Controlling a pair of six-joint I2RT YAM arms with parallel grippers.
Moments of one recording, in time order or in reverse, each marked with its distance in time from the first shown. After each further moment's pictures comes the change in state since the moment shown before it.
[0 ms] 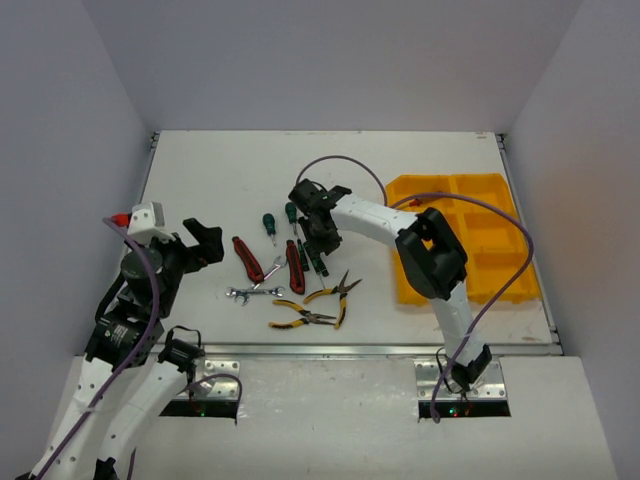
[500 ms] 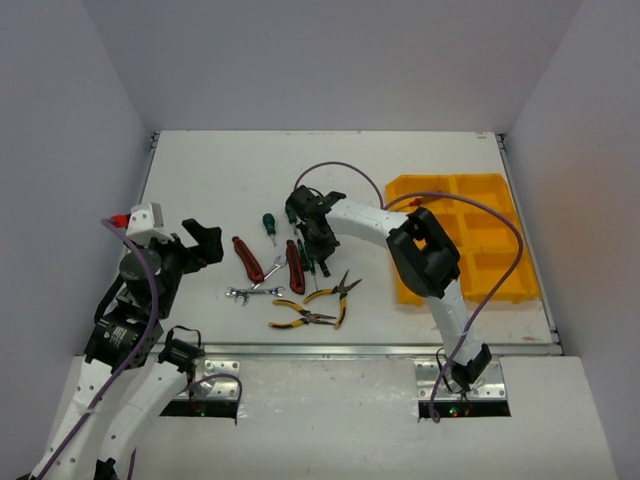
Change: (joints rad) left arm 0.000 -0.009 0.000 0.000 0.000 0.000; right arm 0.005 0.051 -0.009 0.037 0.018 0.006
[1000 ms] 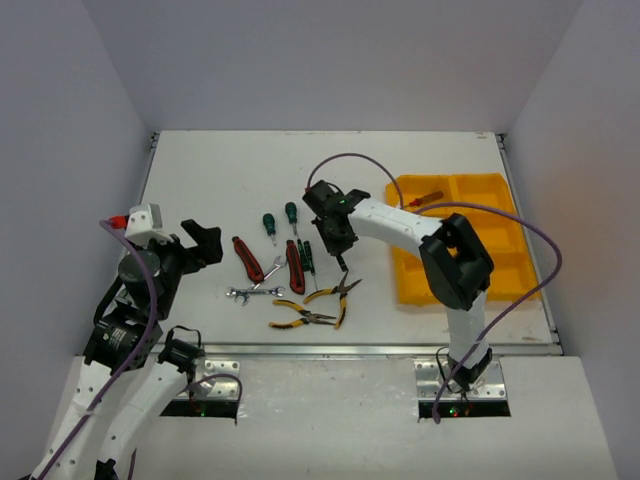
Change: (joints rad) left arm 0.000 -0.009 0.000 0.000 0.000 0.000; right arm -0.030 -0.242 -0.179 0.016 0.071 -0.078
